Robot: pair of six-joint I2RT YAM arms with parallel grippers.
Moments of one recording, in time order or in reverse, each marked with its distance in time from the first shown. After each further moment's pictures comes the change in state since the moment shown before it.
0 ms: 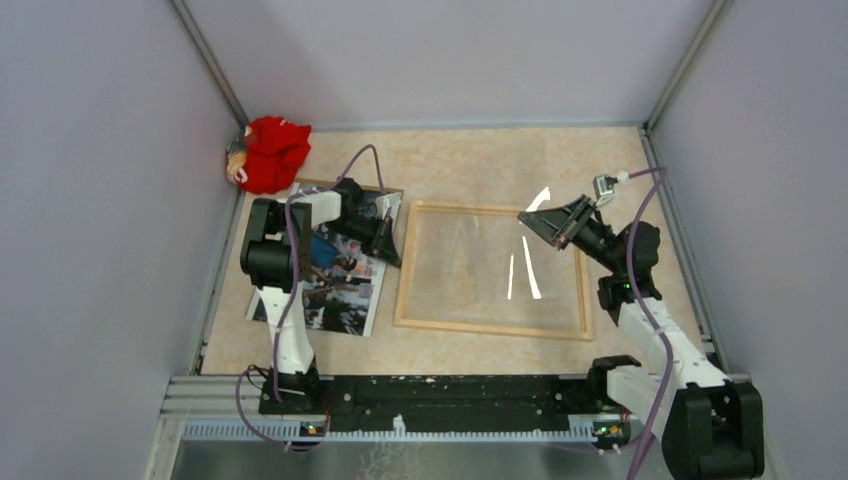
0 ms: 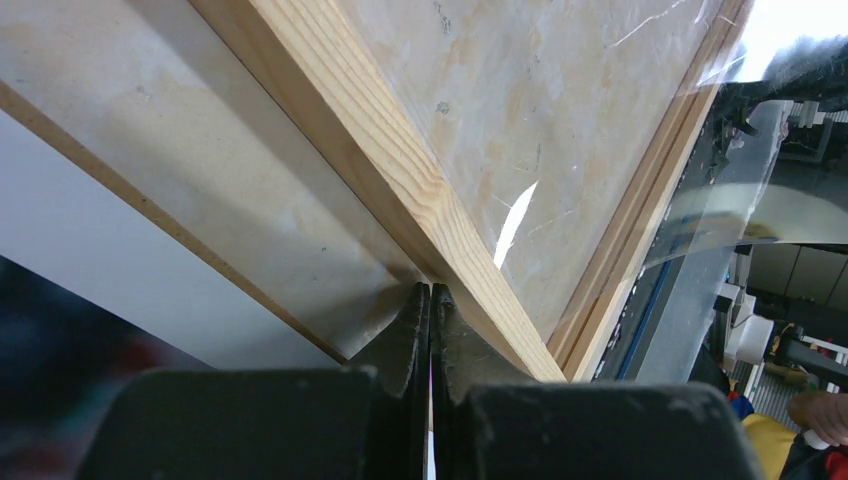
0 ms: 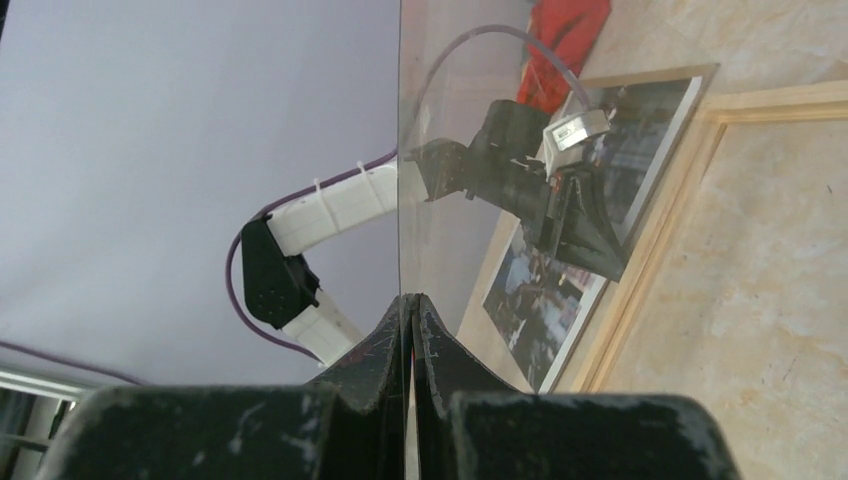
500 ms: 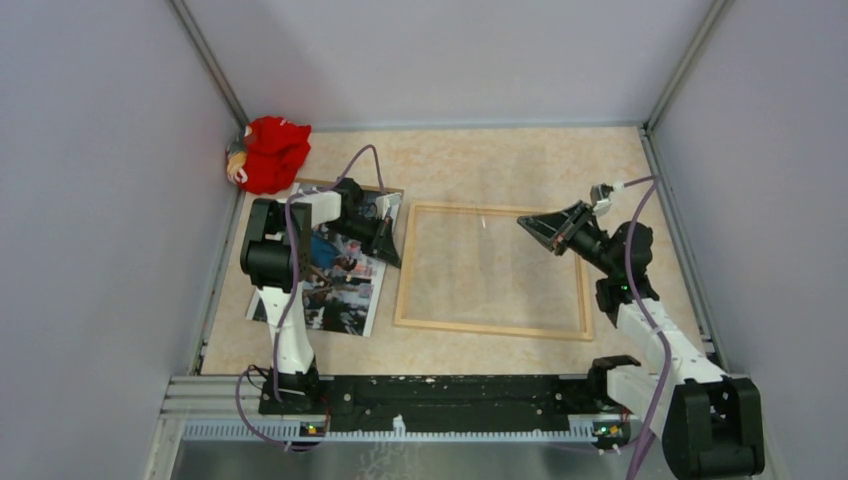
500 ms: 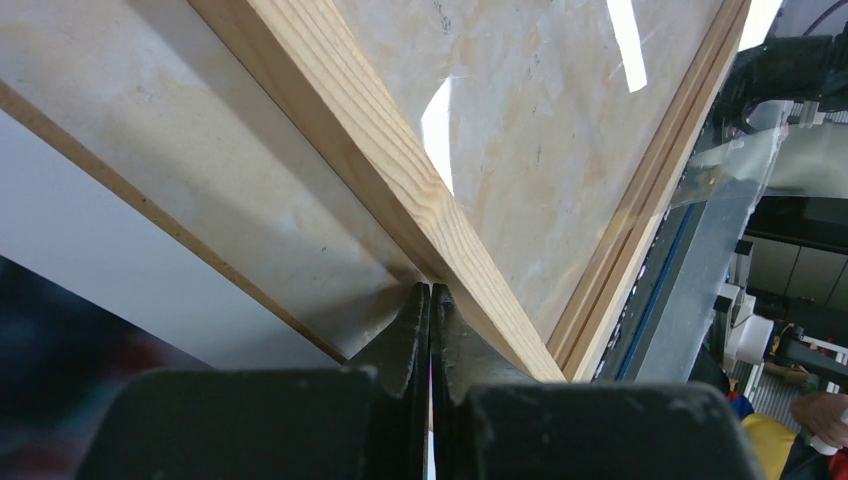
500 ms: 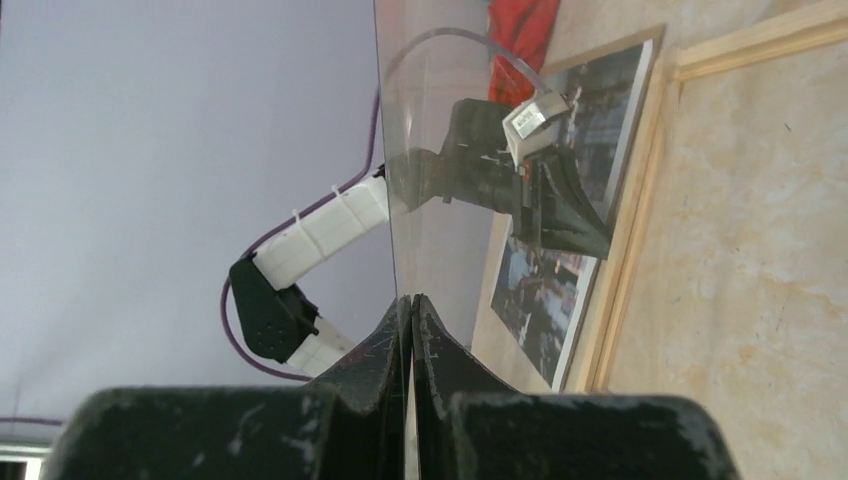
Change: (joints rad) left arm 0.000 0.000 0.000 0.000 0.000 0.000; right arm 0.004 -0.002 -0.028 -0.093 0.066 0.056
